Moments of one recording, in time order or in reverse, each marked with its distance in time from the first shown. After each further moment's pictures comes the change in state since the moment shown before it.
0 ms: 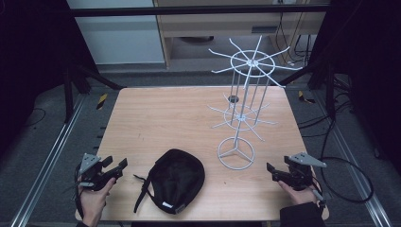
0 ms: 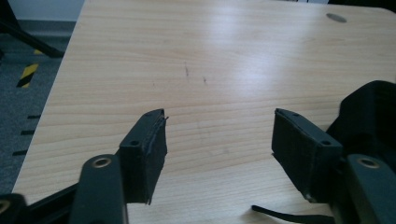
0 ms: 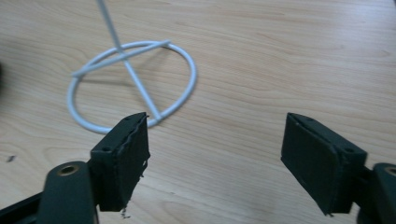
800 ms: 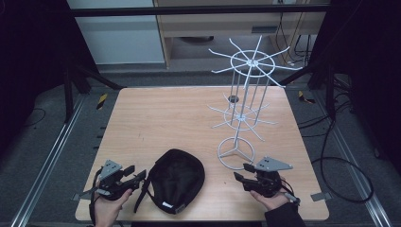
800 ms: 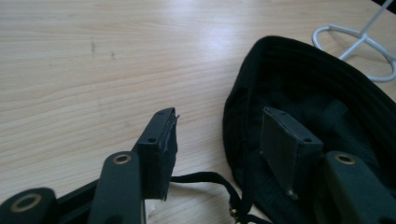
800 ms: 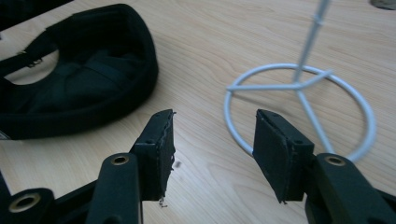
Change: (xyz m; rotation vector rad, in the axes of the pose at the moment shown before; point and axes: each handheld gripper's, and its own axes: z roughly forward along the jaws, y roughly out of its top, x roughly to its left) left arm -0.055 -0.006 0.000 0.124 -0.166 0.085; right arm 0.095 0.020 0.010 0.020 0.296 -0.167
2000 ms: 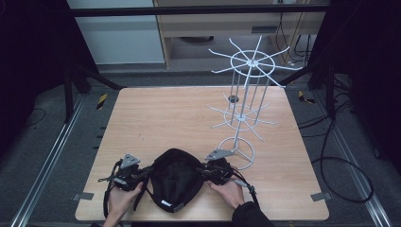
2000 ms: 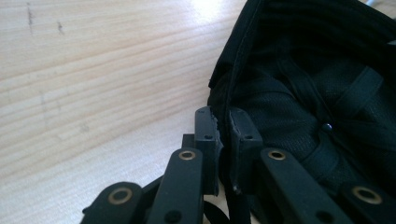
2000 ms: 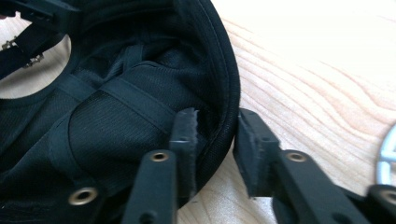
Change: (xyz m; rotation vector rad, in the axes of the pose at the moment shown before) left arm 0.000 0.006 0.050 0.150 -0.036 0.060; right arm 0.053 0.030 0.118 0.152 0.088 -0.013
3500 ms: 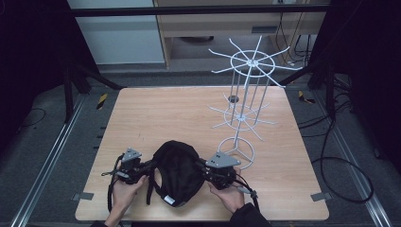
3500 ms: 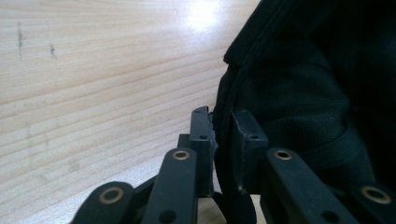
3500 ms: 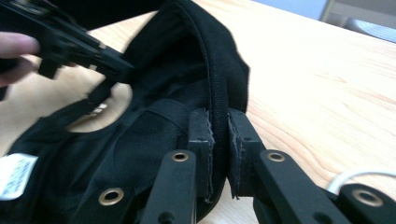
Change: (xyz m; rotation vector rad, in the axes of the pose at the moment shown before) left arm 0.006 0.011 0.009 -0.059 -0.051 -0.035; right arm 0.027 0.011 -0.041 -0.226 -0.089 -0.120
